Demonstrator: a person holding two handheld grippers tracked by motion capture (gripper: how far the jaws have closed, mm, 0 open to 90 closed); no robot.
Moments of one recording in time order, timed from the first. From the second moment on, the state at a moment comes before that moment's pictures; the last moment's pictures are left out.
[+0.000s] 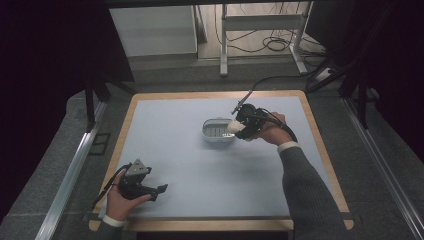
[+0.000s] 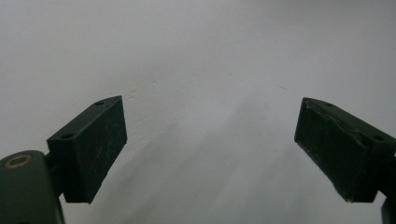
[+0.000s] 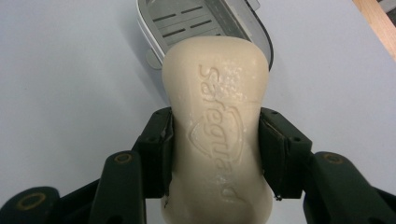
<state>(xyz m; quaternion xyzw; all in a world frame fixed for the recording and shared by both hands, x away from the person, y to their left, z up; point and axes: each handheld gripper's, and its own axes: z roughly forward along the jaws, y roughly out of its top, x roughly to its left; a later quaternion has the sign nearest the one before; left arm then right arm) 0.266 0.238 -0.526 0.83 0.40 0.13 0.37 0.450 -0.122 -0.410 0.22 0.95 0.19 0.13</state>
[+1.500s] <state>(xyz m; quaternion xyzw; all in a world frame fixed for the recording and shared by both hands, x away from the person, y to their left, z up) 0.265 0.241 -0.524 0.83 0.40 0.14 0.38 0.487 -0.080 -0.437 0.16 0.97 0.18 0.11</state>
